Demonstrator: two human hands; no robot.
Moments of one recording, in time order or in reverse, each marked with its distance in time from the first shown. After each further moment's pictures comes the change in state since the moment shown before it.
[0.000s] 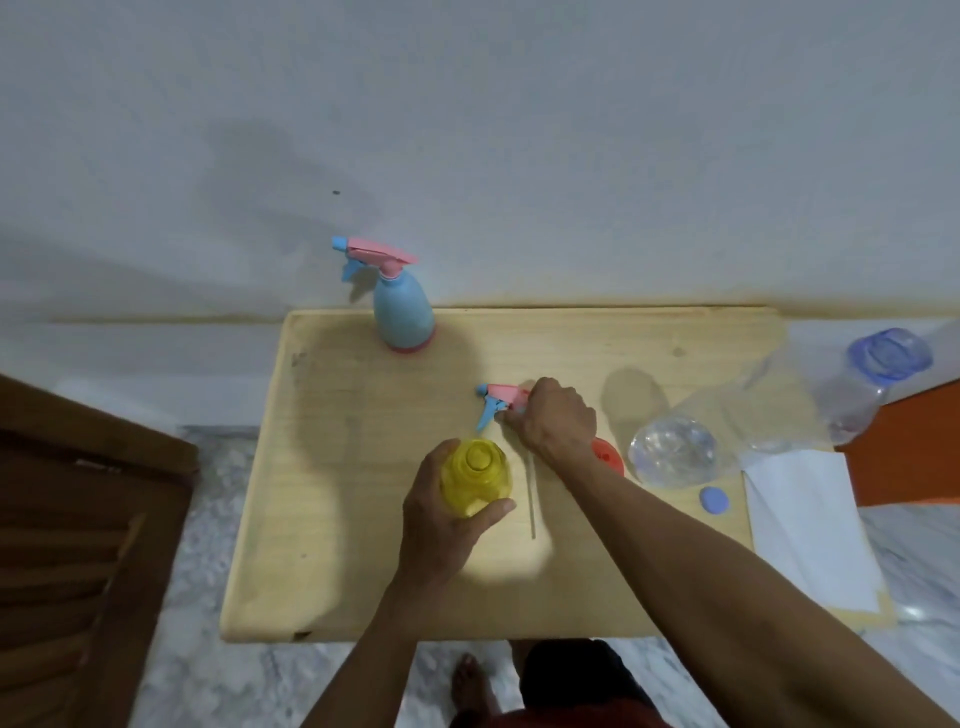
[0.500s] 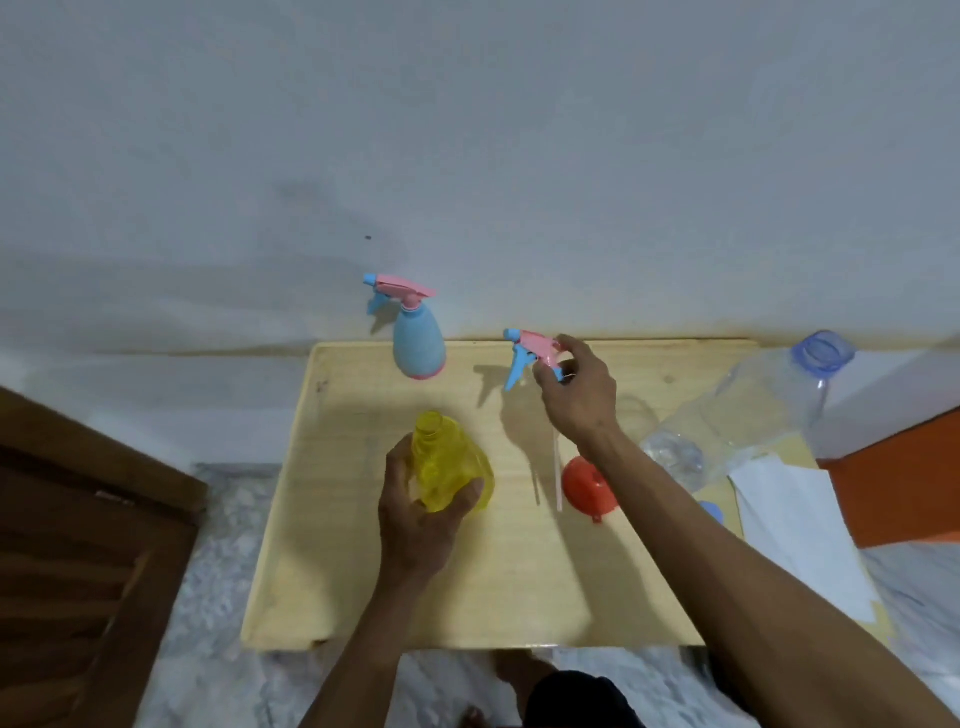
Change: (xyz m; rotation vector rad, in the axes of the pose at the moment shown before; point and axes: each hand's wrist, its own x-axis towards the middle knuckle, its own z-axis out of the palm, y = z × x) left_hand -0.010 0.035 -0.044 -0.312 0.136 0.020; right_hand -0.037 -0.013 -0.068 0.694 0.234 -0.142
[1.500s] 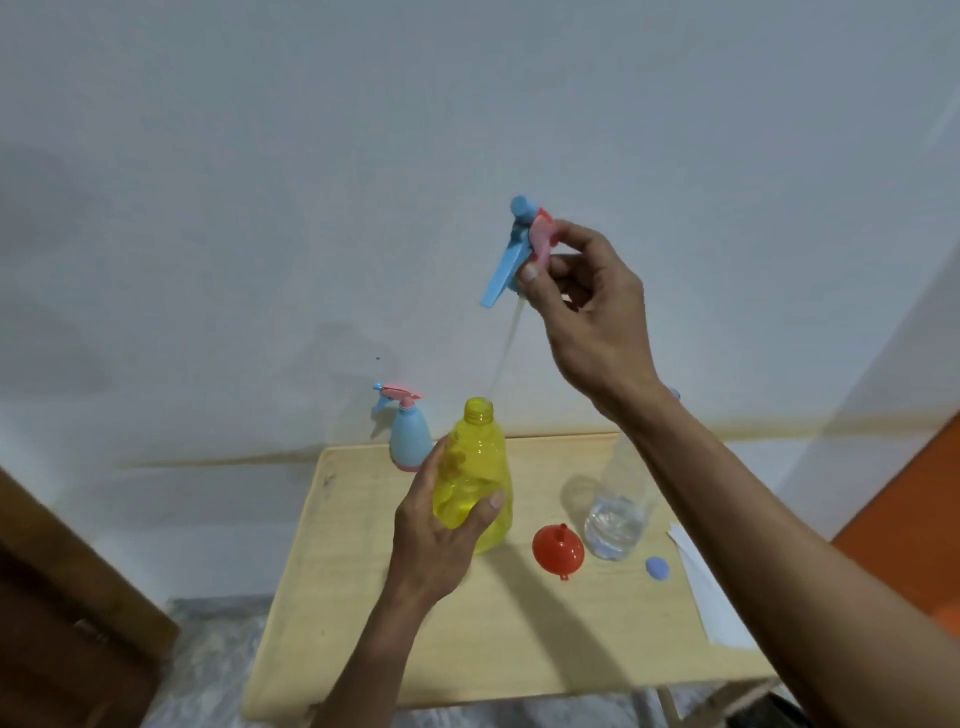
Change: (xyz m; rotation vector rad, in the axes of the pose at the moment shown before) left_hand -0.068 0.126 -0.015 0.020 -0.182 0.314; right_hand -0.153 -0.188 -0.145 0.417 0.147 -0.801
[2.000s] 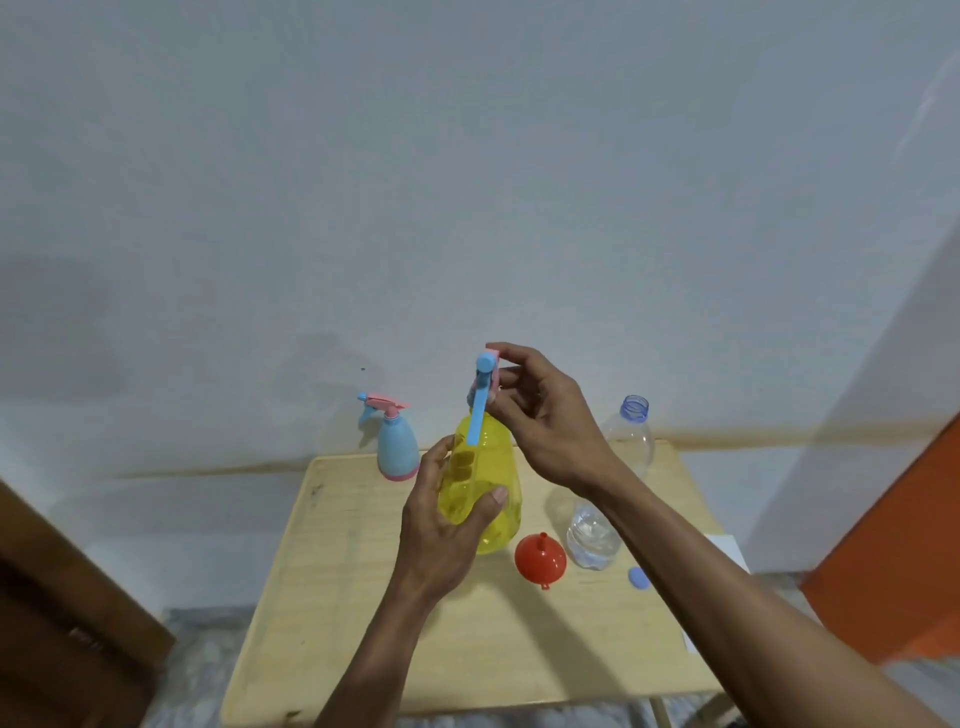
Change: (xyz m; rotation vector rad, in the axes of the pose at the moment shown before) left_hand -0.002 0.026 0.040 -0.014 0.001 -0.019; right_hand -0.049 0.053 -0.027 0.062 -0.324 0.194
